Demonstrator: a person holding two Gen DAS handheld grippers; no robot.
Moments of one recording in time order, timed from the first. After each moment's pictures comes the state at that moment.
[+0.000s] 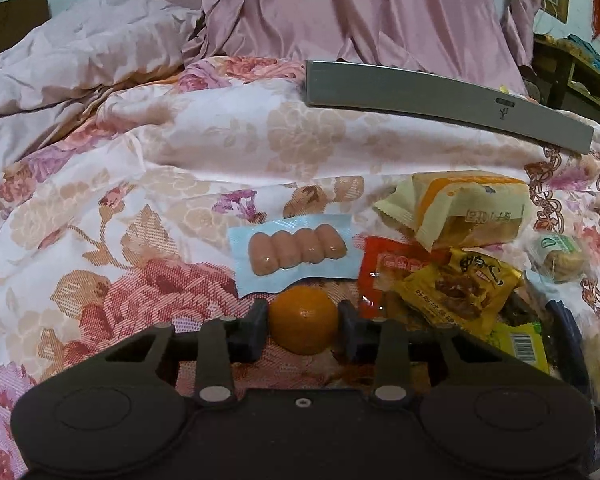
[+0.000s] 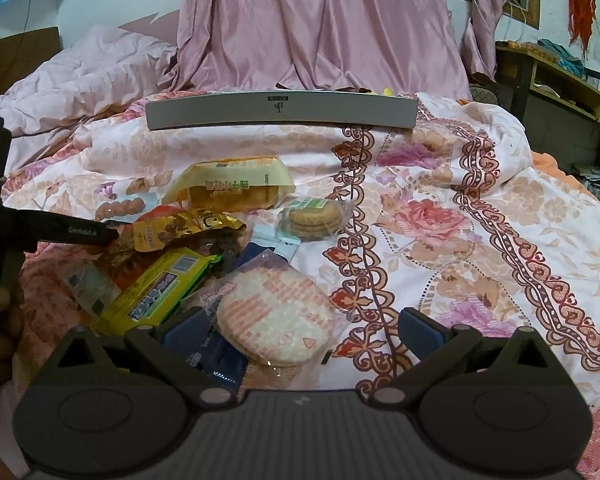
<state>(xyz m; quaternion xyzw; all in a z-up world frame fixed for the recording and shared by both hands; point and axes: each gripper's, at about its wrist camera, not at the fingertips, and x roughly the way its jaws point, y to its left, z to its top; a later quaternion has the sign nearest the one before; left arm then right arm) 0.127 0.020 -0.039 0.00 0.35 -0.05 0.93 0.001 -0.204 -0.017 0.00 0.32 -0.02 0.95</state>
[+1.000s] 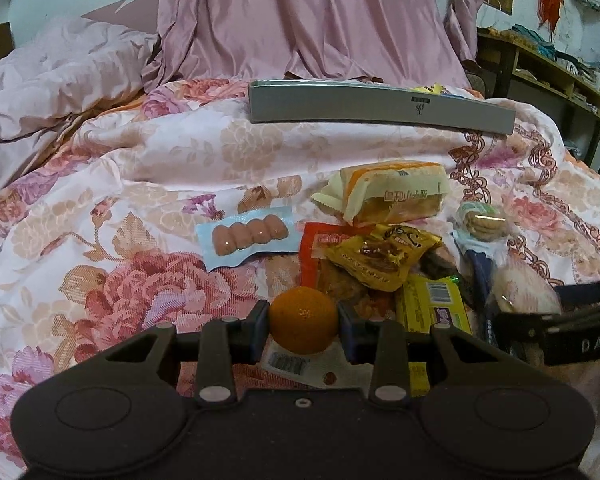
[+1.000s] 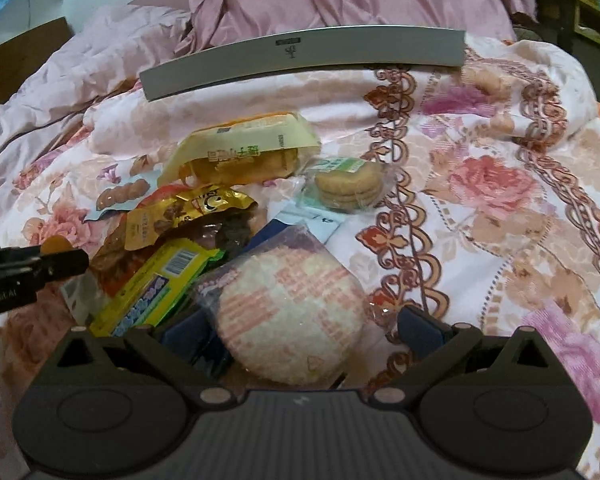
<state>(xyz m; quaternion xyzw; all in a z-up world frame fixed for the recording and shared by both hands) 0.068 0.012 -0.019 0.03 0.34 -0.12 0.93 0.069 -0.224 -0.042 0.05 0.40 0.07 0.91</state>
